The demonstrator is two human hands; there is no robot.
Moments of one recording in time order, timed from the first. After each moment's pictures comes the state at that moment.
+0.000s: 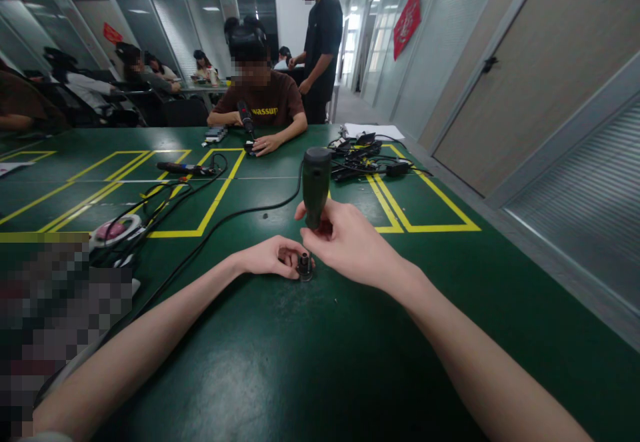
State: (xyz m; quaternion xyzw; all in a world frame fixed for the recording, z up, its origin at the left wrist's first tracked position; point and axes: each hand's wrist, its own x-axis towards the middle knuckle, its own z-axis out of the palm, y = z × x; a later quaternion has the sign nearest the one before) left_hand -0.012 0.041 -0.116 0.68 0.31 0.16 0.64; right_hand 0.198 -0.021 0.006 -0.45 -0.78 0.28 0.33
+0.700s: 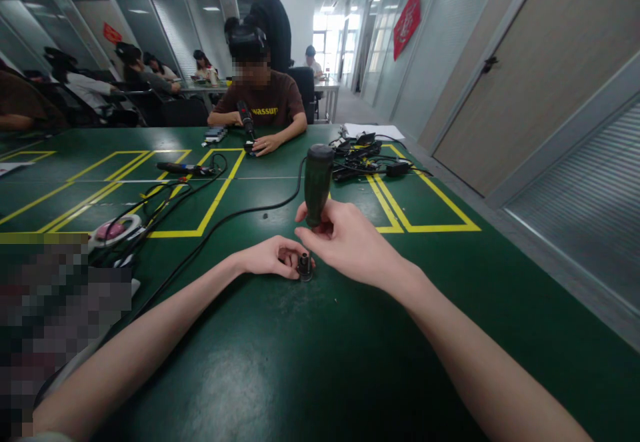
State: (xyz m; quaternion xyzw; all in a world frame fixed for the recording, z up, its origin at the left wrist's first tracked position) left_hand -0.012 0.041 -0.116 0.68 0.31 0.16 0.65; right_hand 0.198 -0.020 0.005 -0.45 -0.77 0.29 0.34
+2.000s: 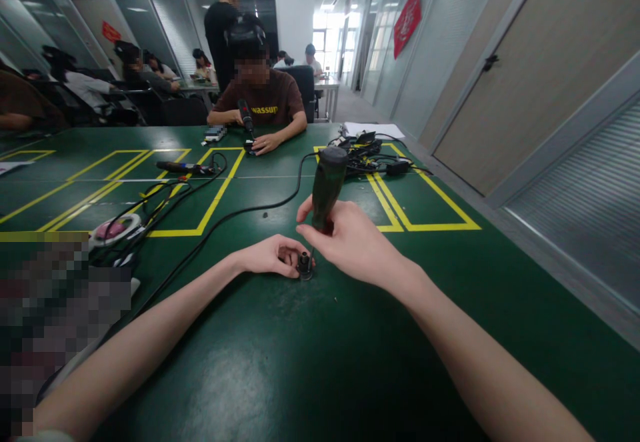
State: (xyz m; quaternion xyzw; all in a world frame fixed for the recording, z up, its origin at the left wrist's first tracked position) left_hand -0.012 0.042 -0.119 0.68 0.31 0.16 0.65; right_hand 0.197 -0.020 0.005 -0.45 -0.78 0.27 0.33
